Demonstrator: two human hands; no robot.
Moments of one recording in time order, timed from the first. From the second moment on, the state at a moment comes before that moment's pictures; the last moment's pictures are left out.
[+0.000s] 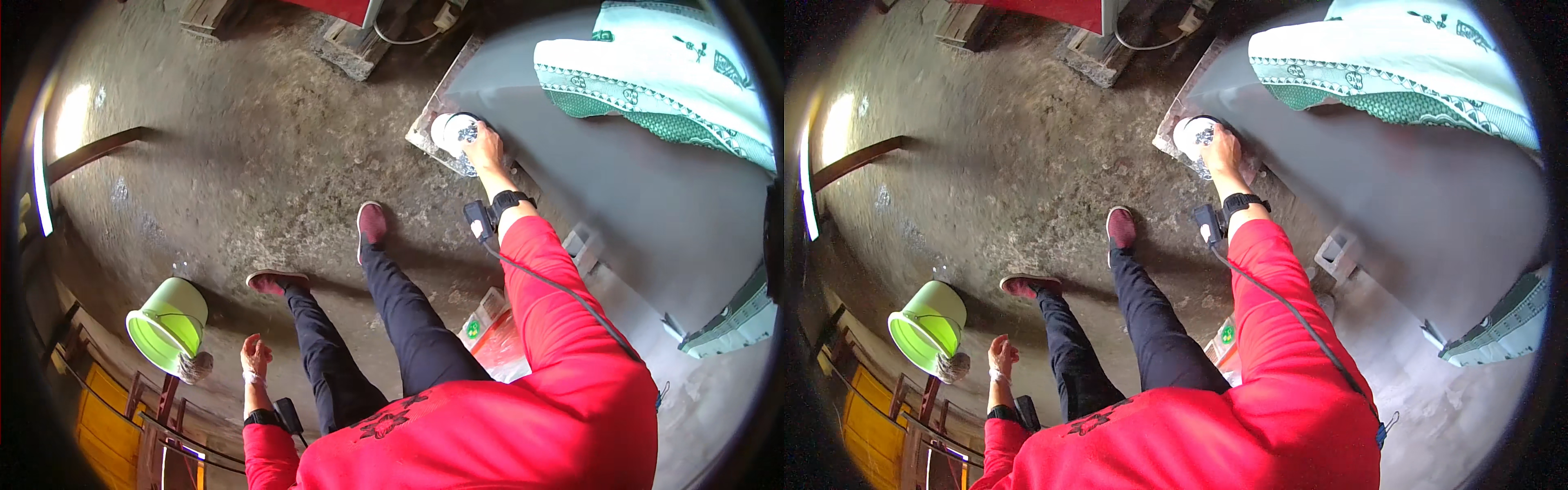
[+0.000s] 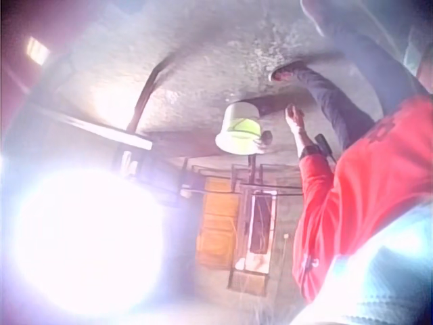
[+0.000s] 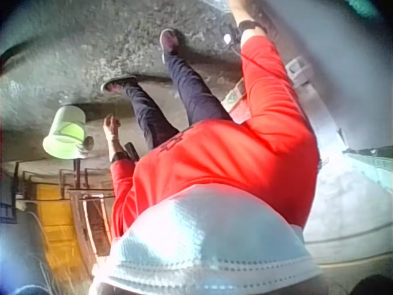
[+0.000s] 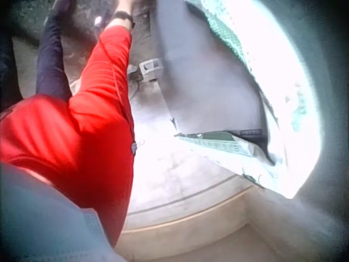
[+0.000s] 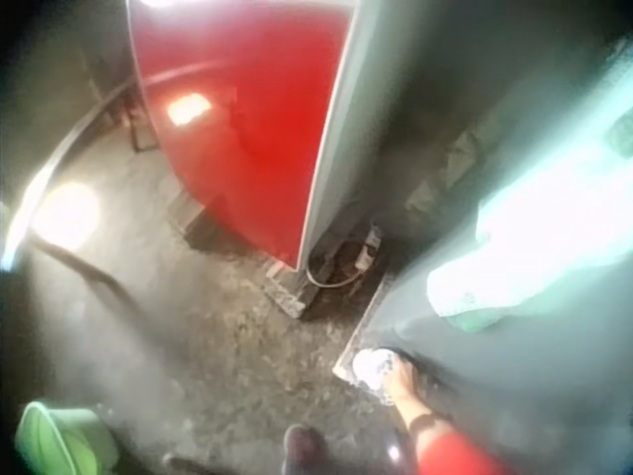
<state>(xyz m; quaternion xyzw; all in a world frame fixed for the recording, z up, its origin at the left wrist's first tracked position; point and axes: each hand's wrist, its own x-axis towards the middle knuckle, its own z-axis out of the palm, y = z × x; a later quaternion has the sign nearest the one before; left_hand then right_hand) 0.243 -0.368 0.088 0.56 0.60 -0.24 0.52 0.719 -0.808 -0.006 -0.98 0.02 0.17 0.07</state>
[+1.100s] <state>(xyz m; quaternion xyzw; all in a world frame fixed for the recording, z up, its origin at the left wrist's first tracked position) 0.205 -0.358 0.073 0.55 0.60 -0.24 0.52 0.720 -0.799 0.000 -0.98 -0.03 0.17 0.06</state>
